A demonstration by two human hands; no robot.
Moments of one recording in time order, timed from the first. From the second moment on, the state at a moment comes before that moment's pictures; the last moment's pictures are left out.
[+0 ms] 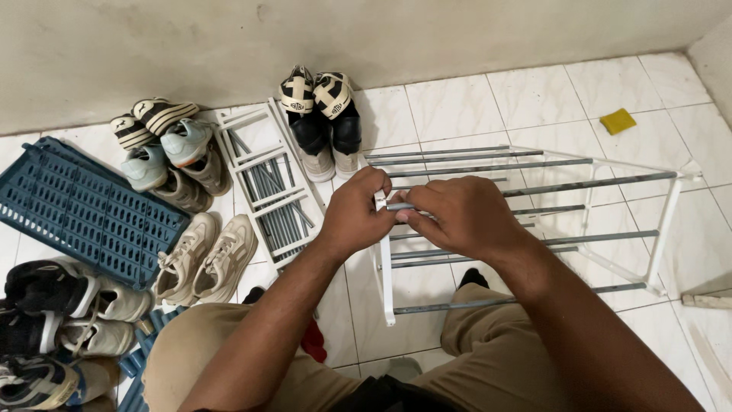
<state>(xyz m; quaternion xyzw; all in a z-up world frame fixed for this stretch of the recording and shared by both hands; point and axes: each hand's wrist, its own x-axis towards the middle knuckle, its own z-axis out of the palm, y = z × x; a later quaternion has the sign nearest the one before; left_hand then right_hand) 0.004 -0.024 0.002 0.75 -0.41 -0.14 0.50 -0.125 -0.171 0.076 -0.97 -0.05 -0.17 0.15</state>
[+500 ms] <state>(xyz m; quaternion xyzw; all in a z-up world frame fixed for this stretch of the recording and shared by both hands) 0.004 -0.026 -0.001 0.75 -0.40 -0.18 0.49 -0.123 -0.171 0.074 -0.98 -0.05 -0.17 0.13</state>
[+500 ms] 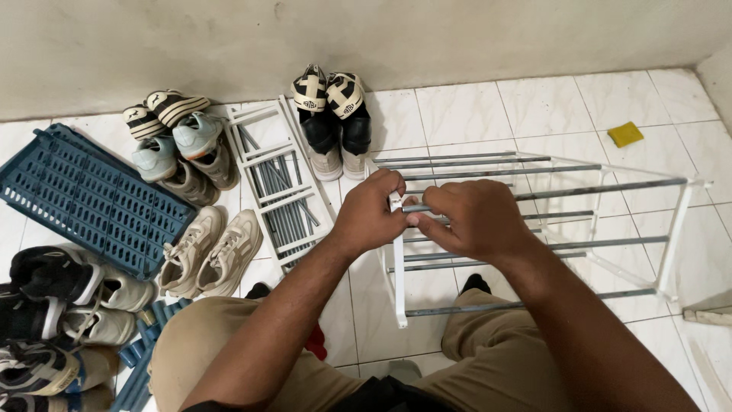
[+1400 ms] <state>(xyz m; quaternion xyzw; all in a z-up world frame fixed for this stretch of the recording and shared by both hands) 0.007 -0.027 0.008 0.76 -0.44 -0.16 0.46 -0.112 -0.155 0.062 -0.96 -0.03 -0.24 0.12</state>
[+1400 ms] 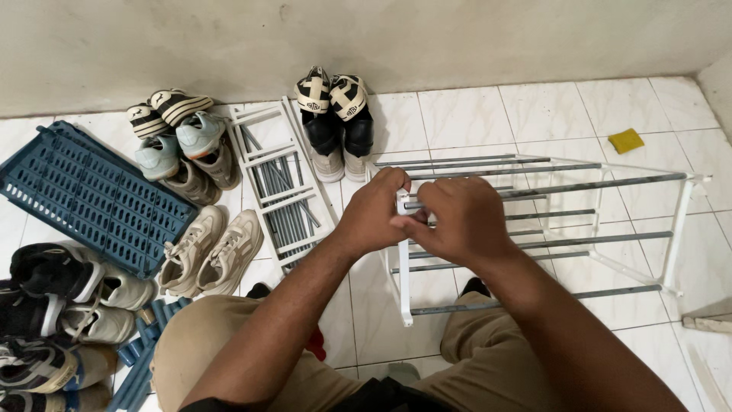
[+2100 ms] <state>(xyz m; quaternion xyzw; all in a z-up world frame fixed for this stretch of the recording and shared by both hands) 0.018 -0.026 -0.022 0.70 -0.34 -0.17 0.61 -0.203 -0.321 0.093 -0.67 0.55 0.11 0.48</state>
